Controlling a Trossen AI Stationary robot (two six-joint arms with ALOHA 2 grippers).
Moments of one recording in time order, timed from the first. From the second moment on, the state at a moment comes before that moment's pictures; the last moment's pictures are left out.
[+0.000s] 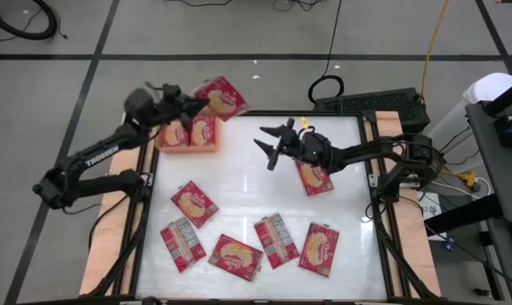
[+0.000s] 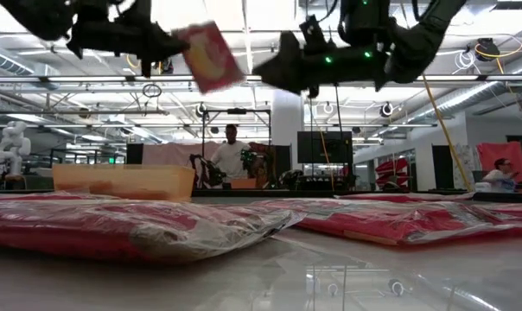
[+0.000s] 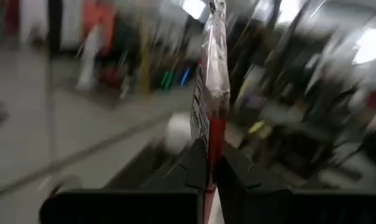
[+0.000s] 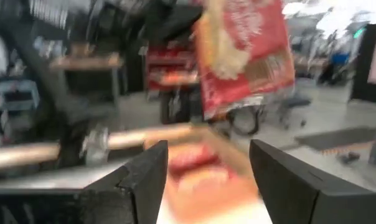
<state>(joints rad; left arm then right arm) 0.89 0.98 0.66 0.40 0.55 -0.27 -0.22 1.65 0.73 0.99 0.17 -0.01</state>
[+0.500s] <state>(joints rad) 0.98 1.03 0.79 -0.11 0.48 -0.05 -0.22 1.58 0.52 0.97 -0.11 -0.04</state>
